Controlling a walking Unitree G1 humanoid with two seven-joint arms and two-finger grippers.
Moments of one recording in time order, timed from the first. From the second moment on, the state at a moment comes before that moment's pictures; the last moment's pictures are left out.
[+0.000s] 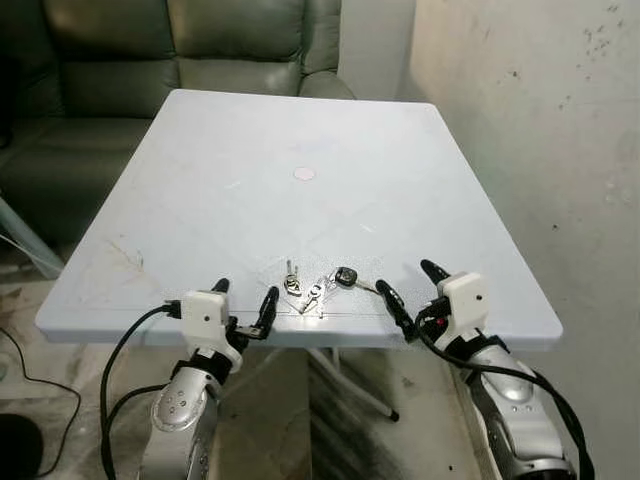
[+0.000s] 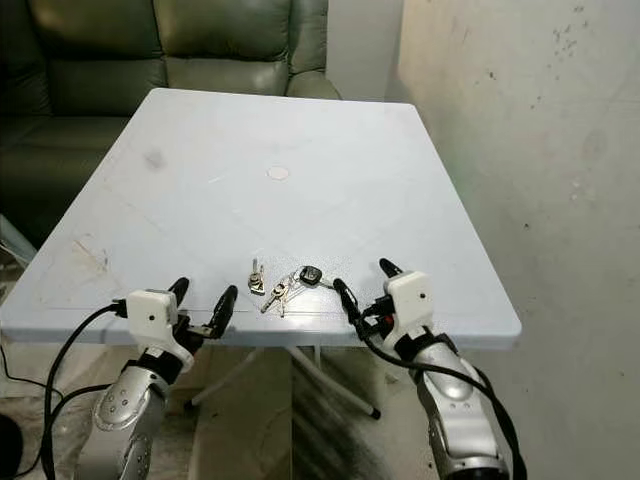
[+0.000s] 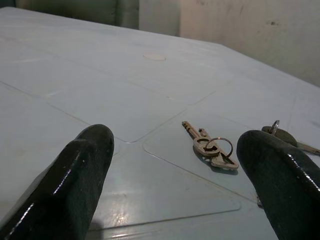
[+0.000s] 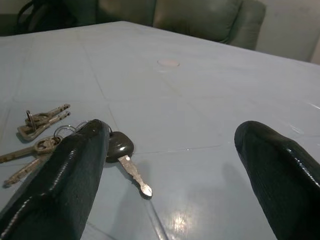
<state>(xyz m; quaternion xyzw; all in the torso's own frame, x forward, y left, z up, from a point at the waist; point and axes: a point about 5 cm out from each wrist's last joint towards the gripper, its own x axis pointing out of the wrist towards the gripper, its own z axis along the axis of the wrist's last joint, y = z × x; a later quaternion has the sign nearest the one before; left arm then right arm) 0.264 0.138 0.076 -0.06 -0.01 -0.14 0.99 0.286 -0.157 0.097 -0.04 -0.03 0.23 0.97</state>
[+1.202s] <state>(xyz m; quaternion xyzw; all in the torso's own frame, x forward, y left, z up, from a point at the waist) 0.233 0.110 0.077 -0.05 -0.01 -0.21 0.98 0.349 -0.133 0.120 -0.14 0.02 0.41 0.90</state>
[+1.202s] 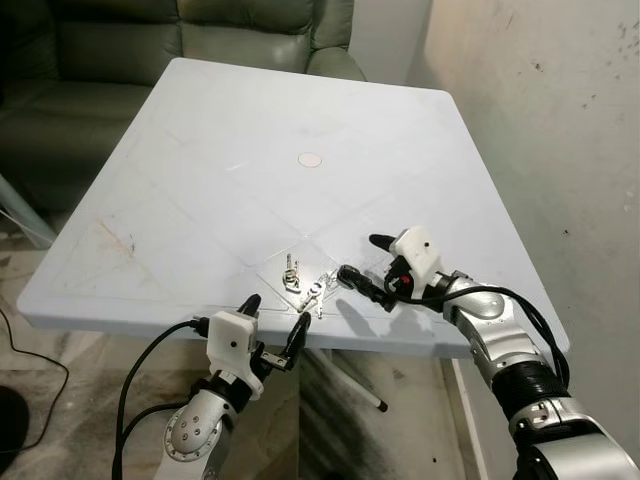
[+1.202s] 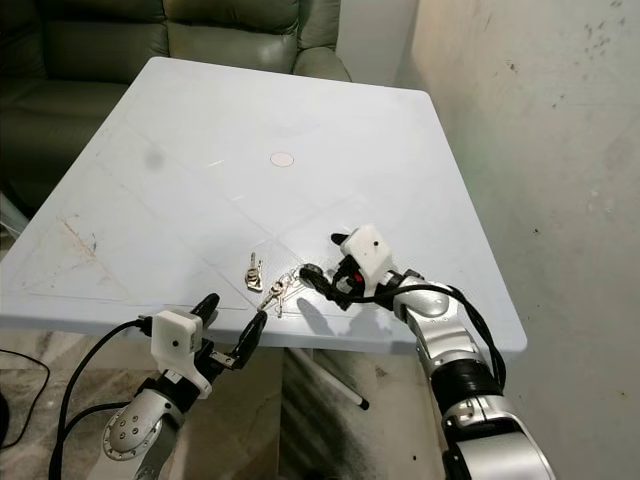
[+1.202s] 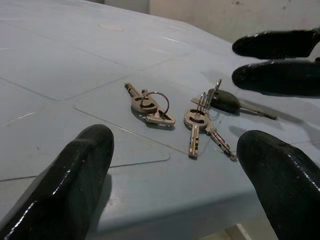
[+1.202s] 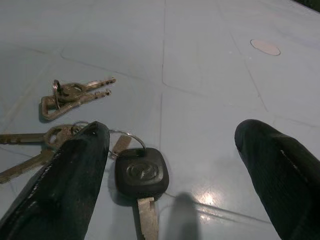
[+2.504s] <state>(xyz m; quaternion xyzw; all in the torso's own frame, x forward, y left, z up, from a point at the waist) 0.228 0.113 0.083 -0.05 -0.01 -0.19 0.98 0.346 -0.095 0.116 -0.12 0.01 0.50 0.86</state>
